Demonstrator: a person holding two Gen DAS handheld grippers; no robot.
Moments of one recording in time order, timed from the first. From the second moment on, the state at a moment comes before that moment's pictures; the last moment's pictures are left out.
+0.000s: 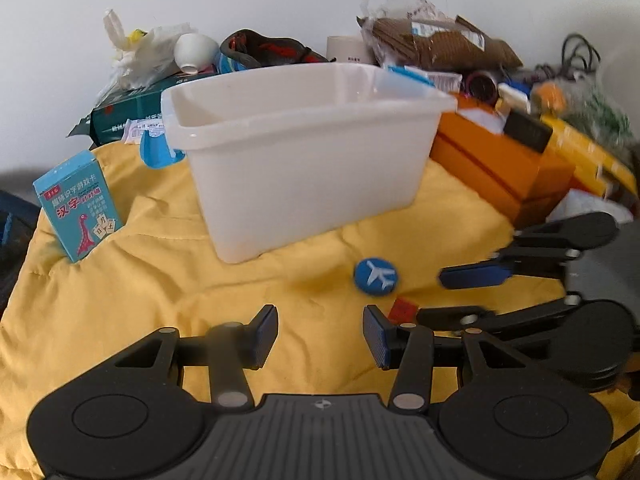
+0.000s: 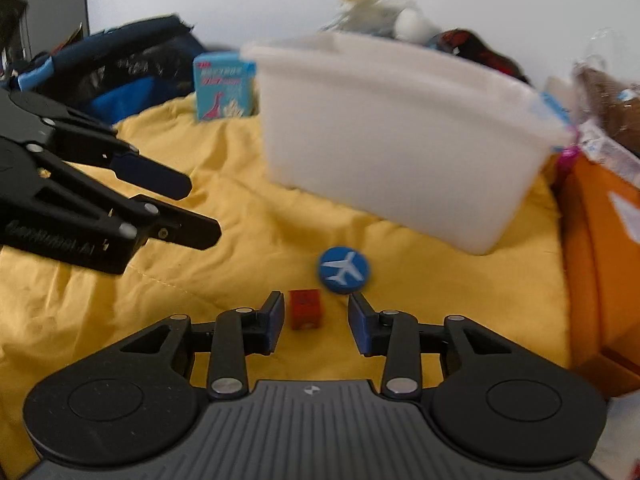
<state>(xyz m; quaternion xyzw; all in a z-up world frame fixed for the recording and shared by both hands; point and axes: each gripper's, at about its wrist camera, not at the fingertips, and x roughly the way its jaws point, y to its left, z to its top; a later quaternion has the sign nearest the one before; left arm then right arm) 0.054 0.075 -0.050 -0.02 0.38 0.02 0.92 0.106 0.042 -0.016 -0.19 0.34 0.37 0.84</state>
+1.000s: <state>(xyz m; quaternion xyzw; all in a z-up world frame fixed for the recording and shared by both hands) 0.144 0.030 -0.105 0.01 0.42 -0.03 0.91 0.071 -0.015 -0.032 -0.17 0.38 0.33 0.85</state>
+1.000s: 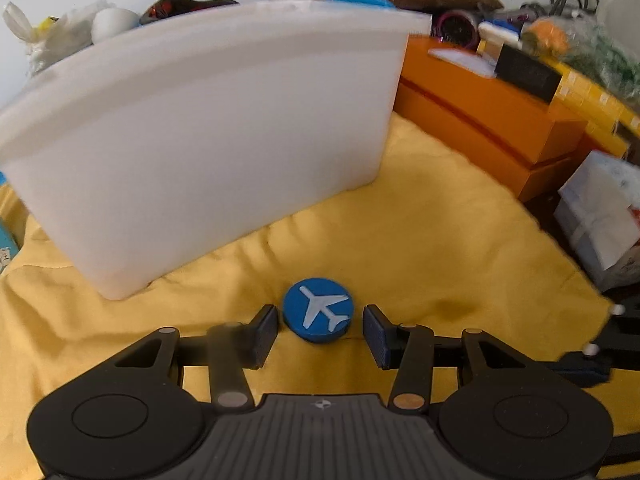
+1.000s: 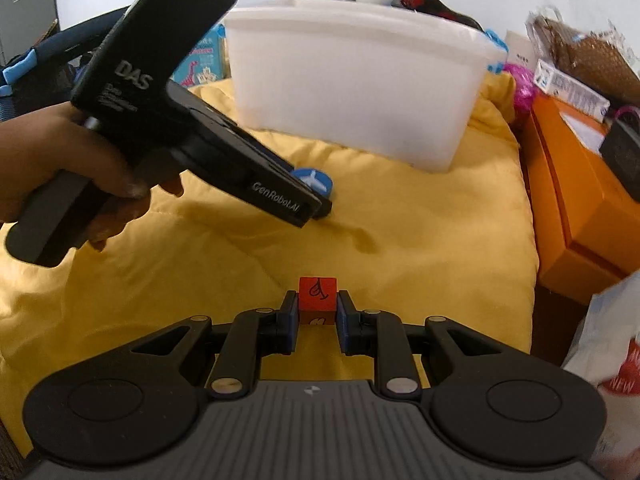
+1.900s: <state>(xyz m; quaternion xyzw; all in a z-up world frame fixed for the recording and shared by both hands) -0.006 0.049 -0.088 -0.01 0.41 -0.02 0.91 0.046 -0.014 -0.040 -0.18 0.37 0.36 0.84</state>
